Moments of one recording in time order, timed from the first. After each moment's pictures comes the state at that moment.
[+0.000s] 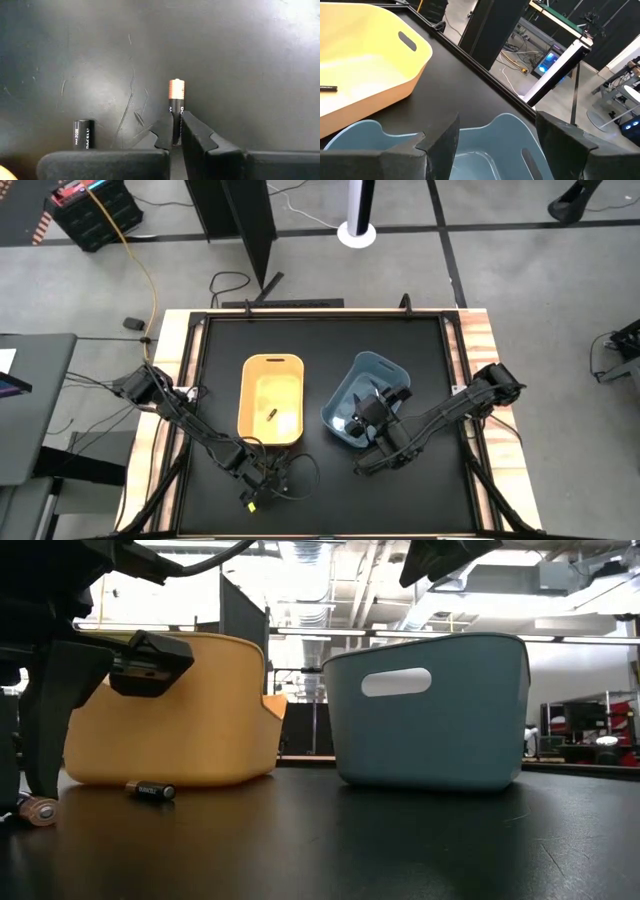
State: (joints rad) left arm -0.63 1.77 0.96 -0.24 -0.11 0.00; right arm 0.49 1.83 1.59 -1.48 1.21 1.27
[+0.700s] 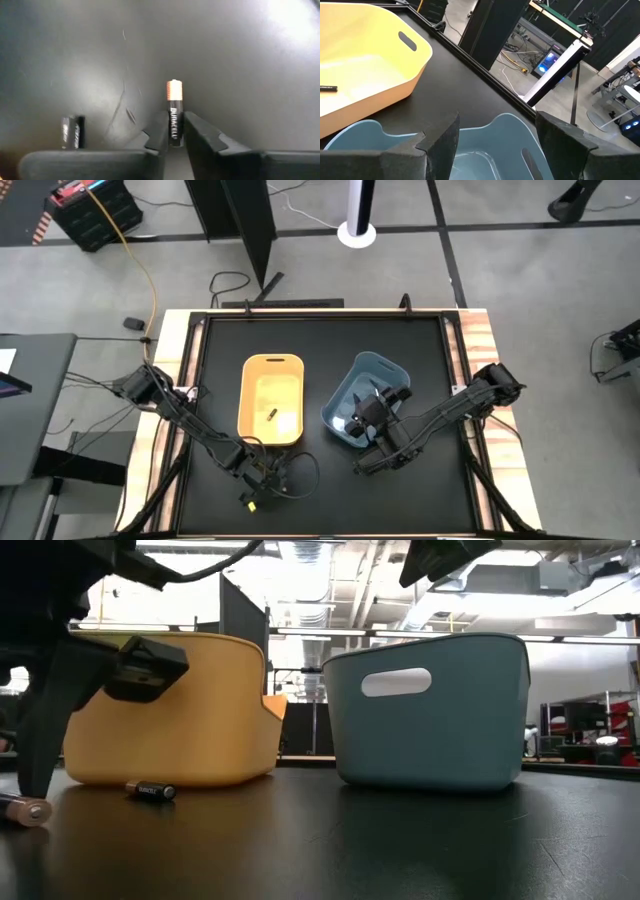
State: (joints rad) left arm -0.63 1.76 0.96 -0.24 -0.08 -0.04; right arm 0.49 1.83 1.59 -1.48 1.21 1.27
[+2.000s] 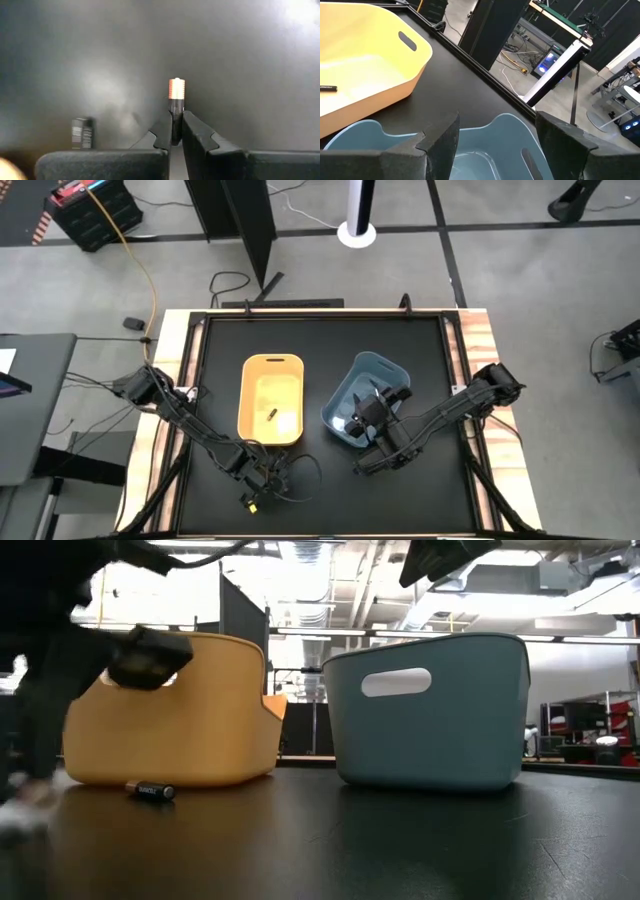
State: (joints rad) left arm -0.62 1.77 1.02 -0.32 -0.12 -0.03; right arm 0.49 1.83 1.59 -1.48 1.22 1.27
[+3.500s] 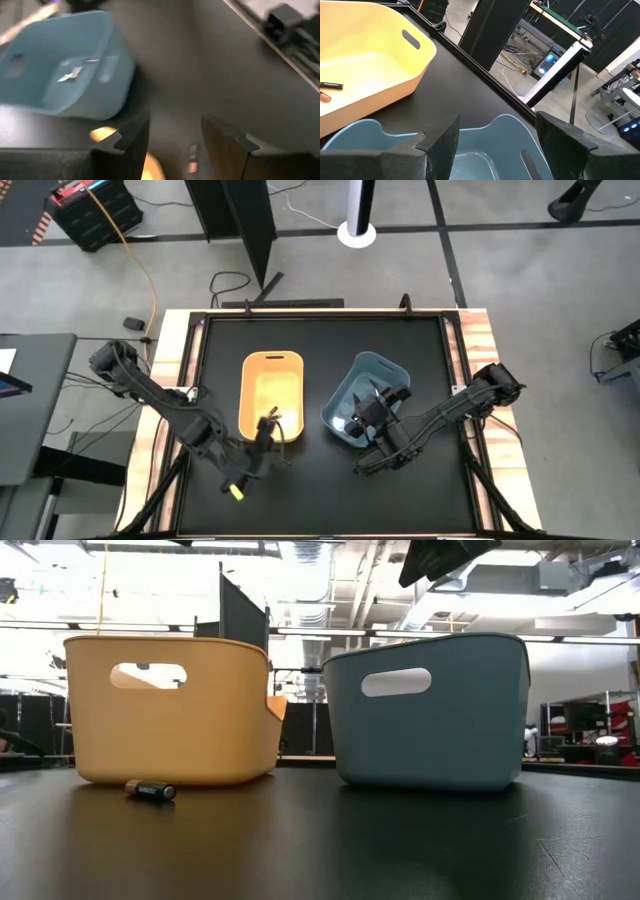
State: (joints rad) left arm -0.63 1.38 1.02 -0.39 -0.44 0.07; right arm 0.49 1.83 1.59 -1.47 1.22 1.26
